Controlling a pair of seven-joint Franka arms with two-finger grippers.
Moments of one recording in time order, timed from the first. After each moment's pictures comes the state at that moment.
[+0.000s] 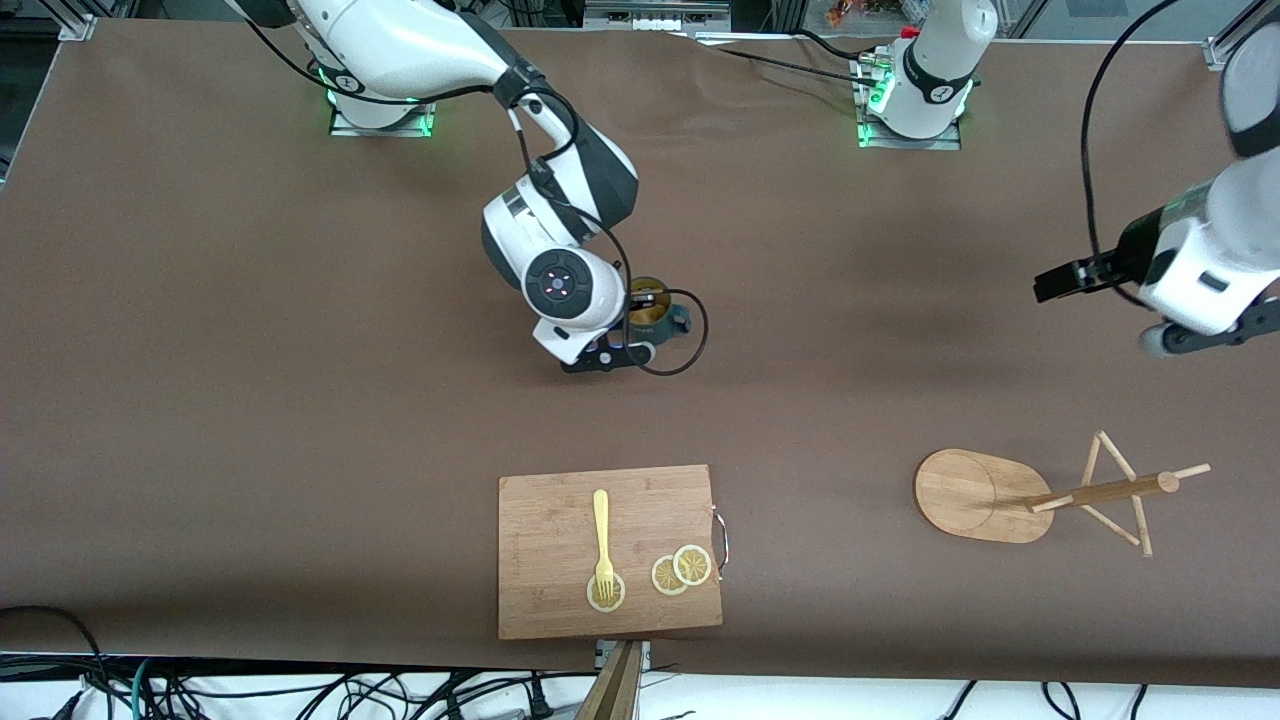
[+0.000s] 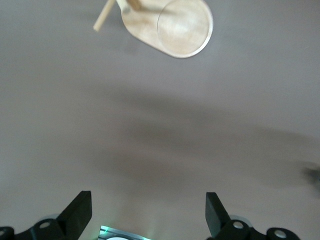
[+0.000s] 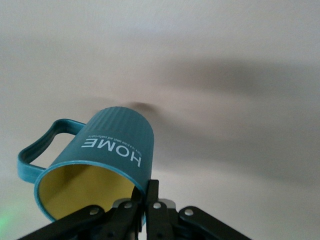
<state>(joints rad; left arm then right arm) 0.02 0.18 -0.07 -1.55 0.01 1.50 -0.32 0.63 0.76 0.10 -1.33 0.25 1.89 0.49</state>
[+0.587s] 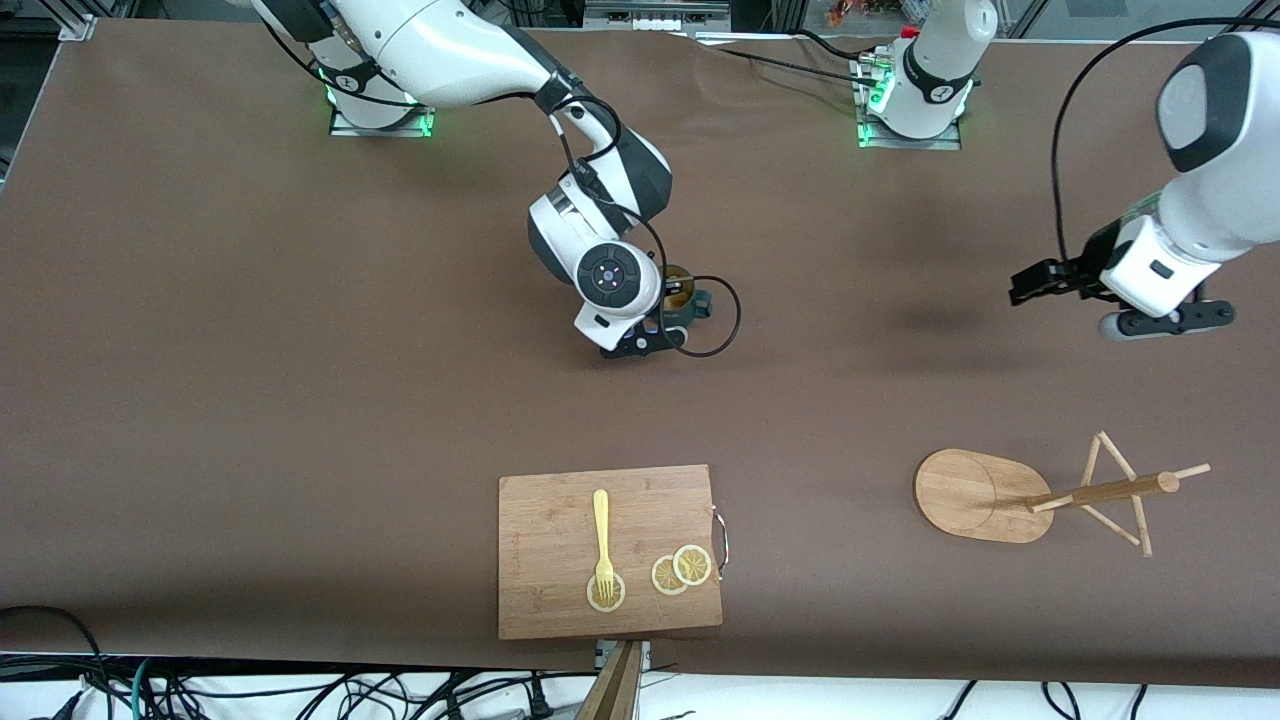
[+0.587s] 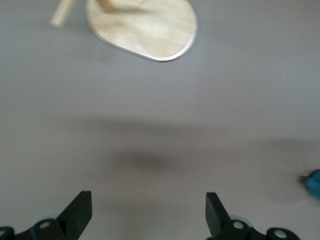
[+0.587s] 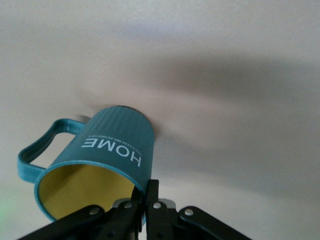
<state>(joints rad) 0.08 -0.01 -0.07 -2.04 -0.13 1.96 -0.05 0.70 0.82 0.10 -1.31 0.25 1.93 0.50</state>
